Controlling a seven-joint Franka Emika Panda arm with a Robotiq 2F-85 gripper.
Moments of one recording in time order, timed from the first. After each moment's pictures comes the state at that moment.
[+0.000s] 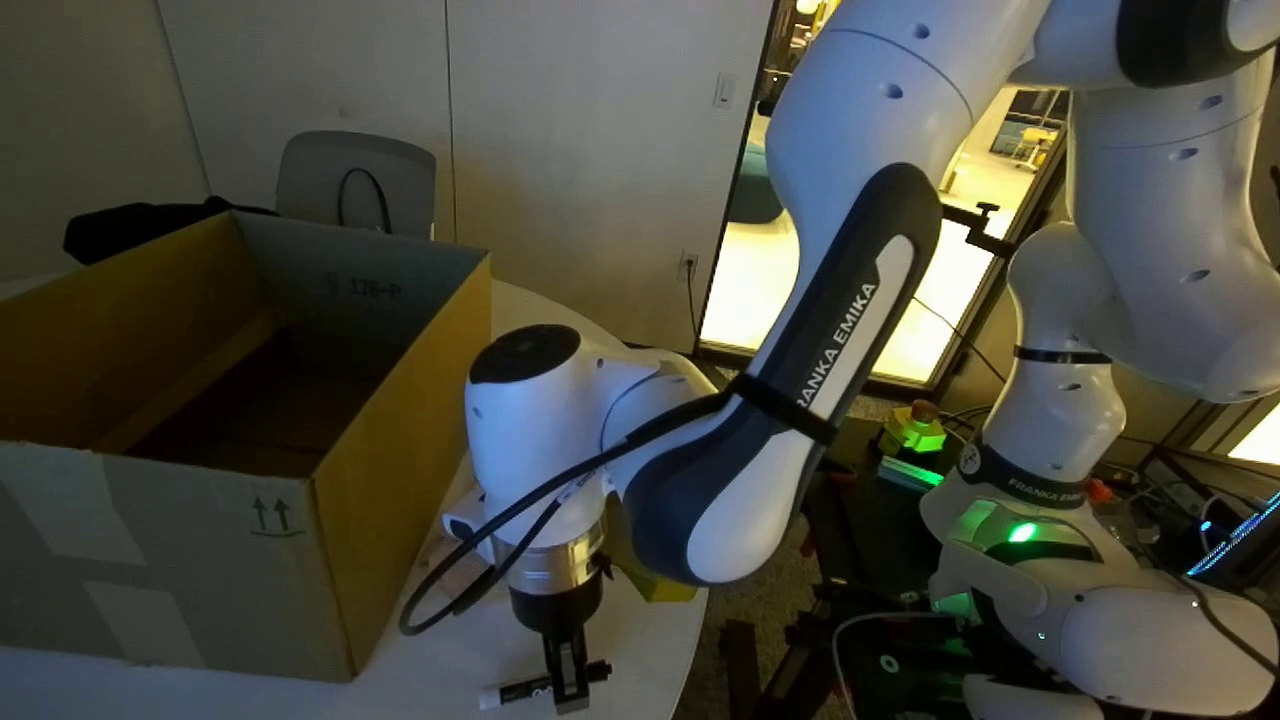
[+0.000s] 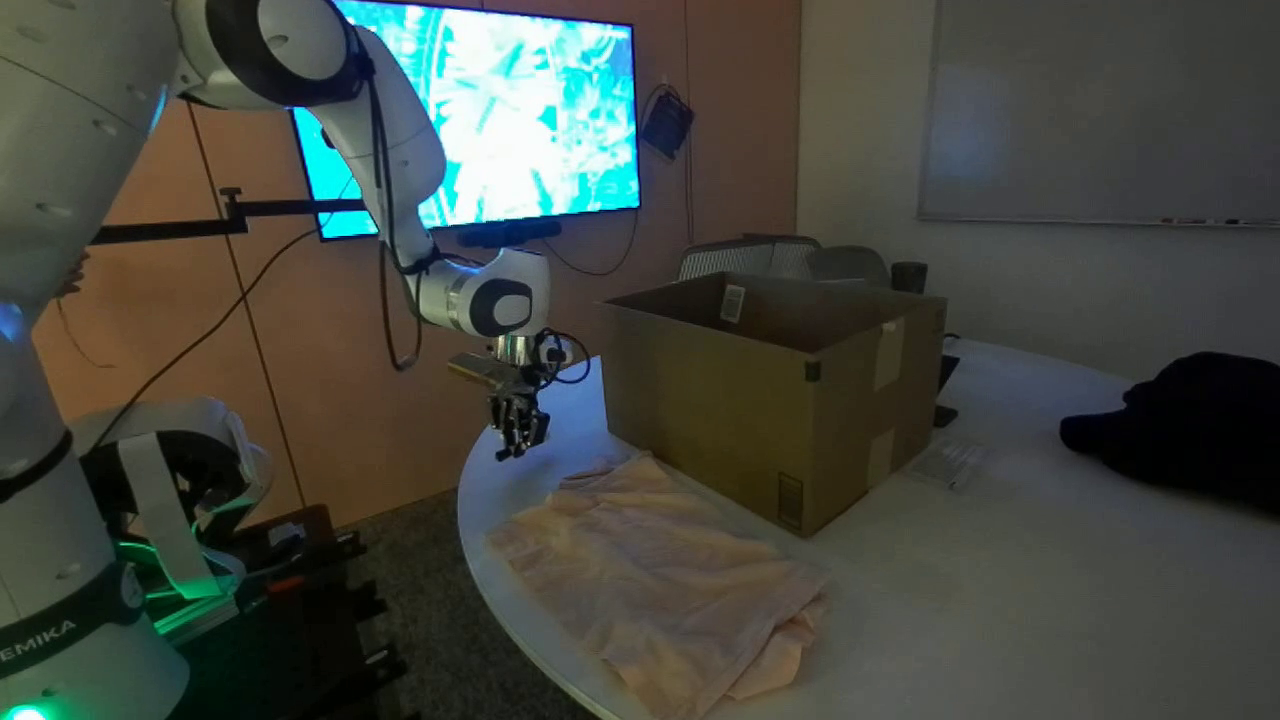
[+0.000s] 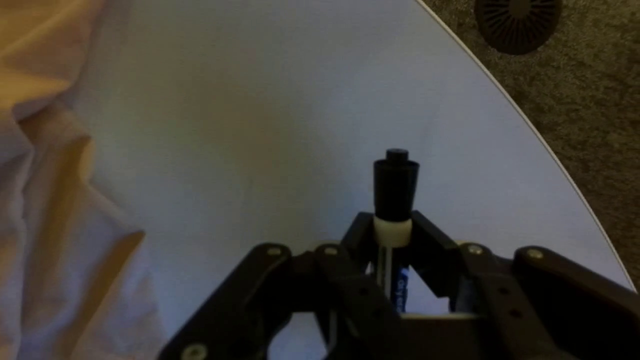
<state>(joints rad) 0.32 0.60 0.16 -2.05 0.01 2.53 0.07</state>
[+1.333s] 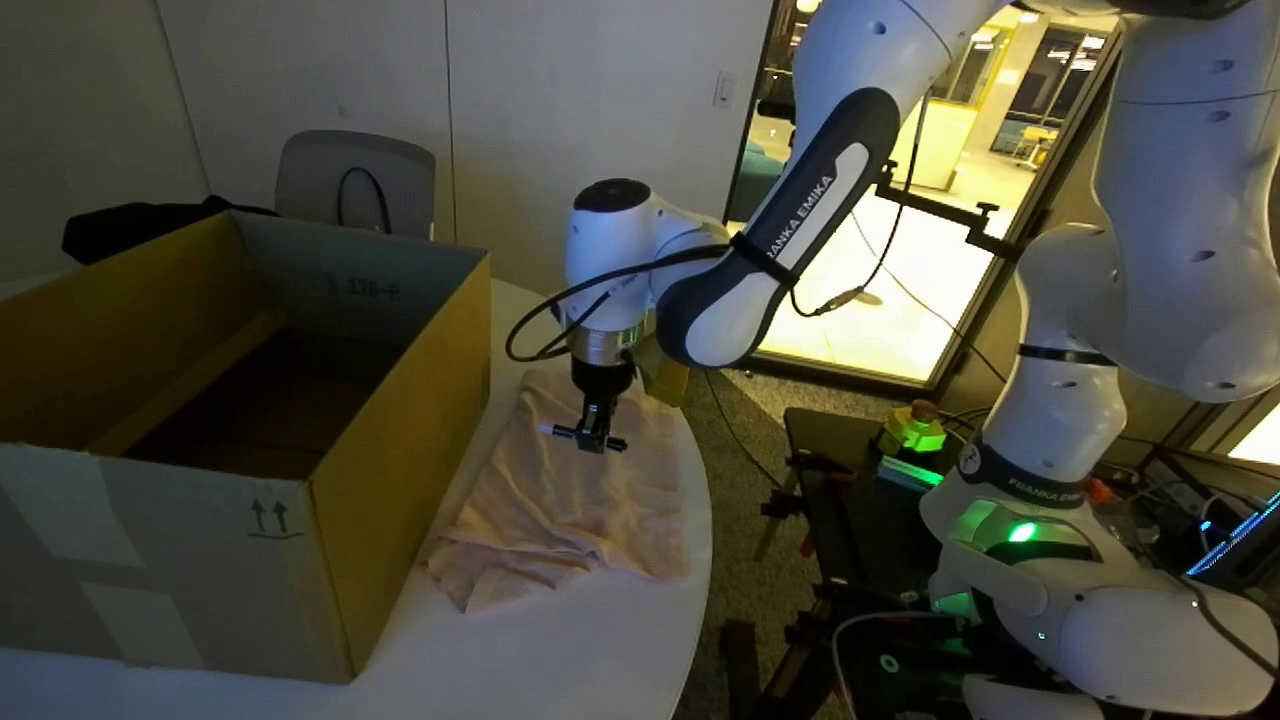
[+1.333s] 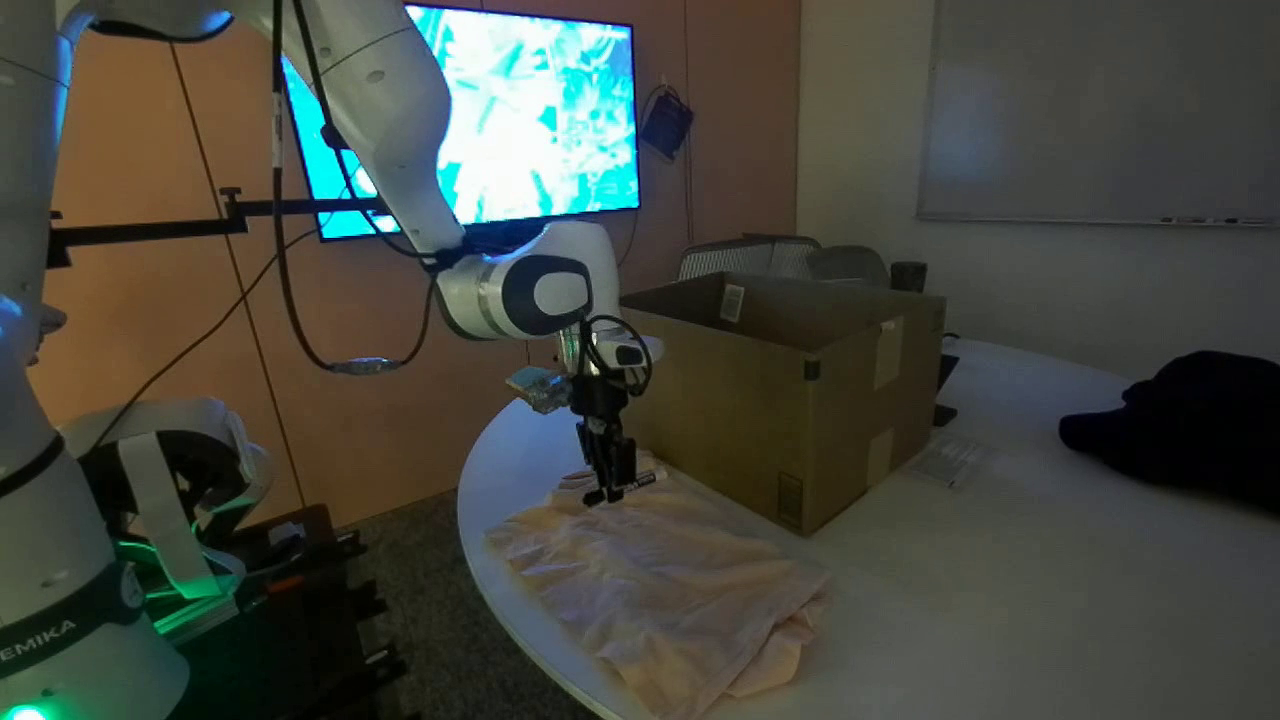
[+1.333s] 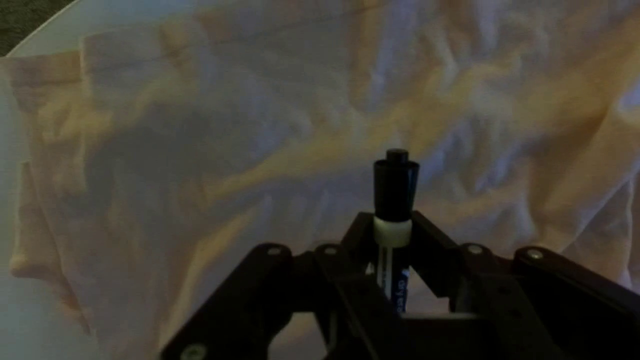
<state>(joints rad) 0.17 0.36 -0.14 -2.31 -0.26 2.63 0.32</state>
